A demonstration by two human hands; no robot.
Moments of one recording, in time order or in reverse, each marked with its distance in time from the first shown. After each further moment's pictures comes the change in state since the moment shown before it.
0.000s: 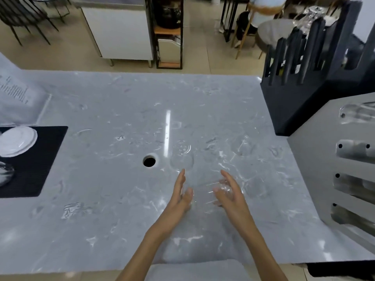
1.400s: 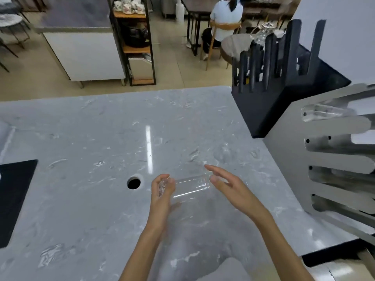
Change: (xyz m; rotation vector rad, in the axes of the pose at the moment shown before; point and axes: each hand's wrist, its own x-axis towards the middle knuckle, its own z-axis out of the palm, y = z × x) left_hand 0.037 0.042 -0.007 -0.293 0.311 0.040; right_hand 0.031 -0.062 -0.036 -0.246 -0.126 -0.126
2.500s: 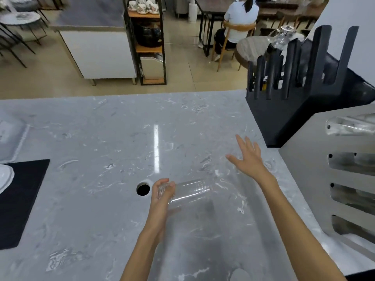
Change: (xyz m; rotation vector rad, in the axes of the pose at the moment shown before) left_hand 0.043 0.000 -0.031 -0.027 -0.003 -0.110; right_hand 0.136 0.029 -0.051 -0.587 0.178 0.208
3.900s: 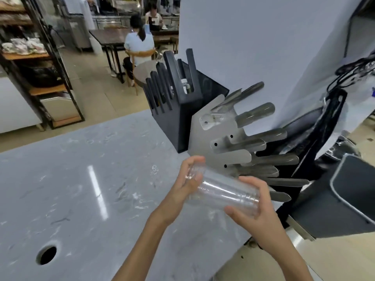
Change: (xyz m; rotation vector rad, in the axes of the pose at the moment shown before) left_hand -0.080 0.017 0.282 0.400 -0.982 0.343; right_hand -0.285 0.104 -0.127 0.862 0.460 -0.029
